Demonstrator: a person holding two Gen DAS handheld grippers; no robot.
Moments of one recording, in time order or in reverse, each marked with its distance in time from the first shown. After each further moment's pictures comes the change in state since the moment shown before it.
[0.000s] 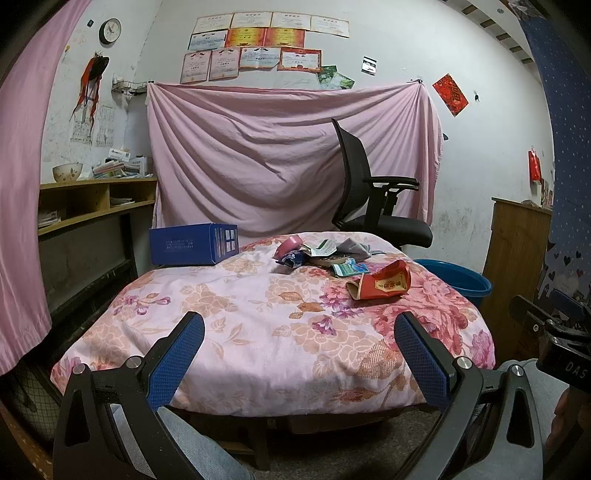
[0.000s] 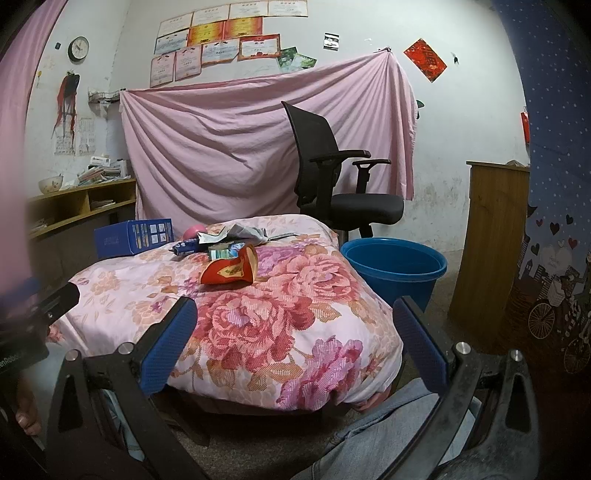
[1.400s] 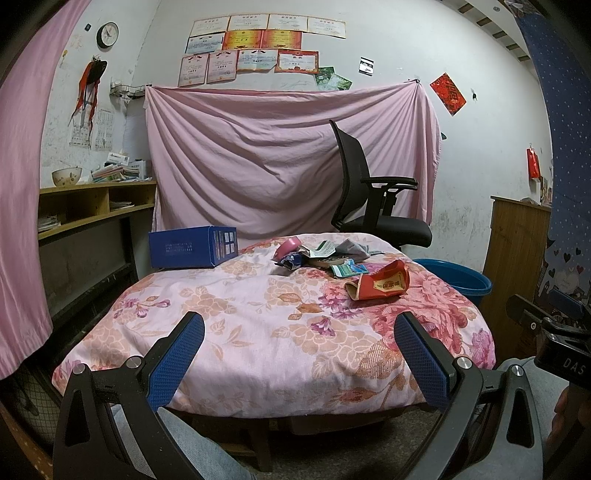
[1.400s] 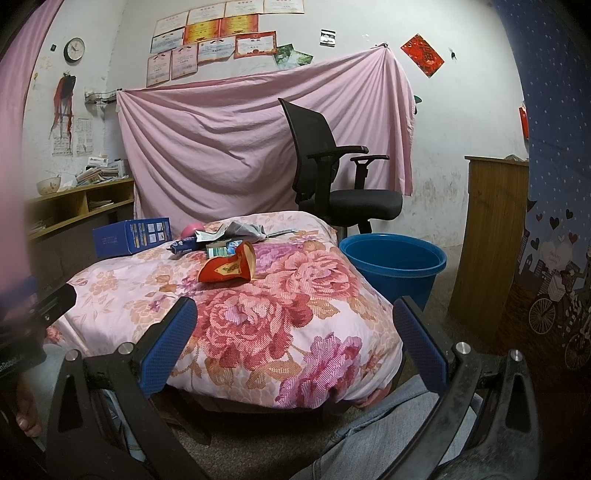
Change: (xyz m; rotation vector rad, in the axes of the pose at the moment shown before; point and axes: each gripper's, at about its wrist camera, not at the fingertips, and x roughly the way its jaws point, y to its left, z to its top) left arm -0.001 -0.001 0.000 0.008 -0.004 0.002; right arm 0.002 -0.001 -0.003 0.006 0.005 -0.002
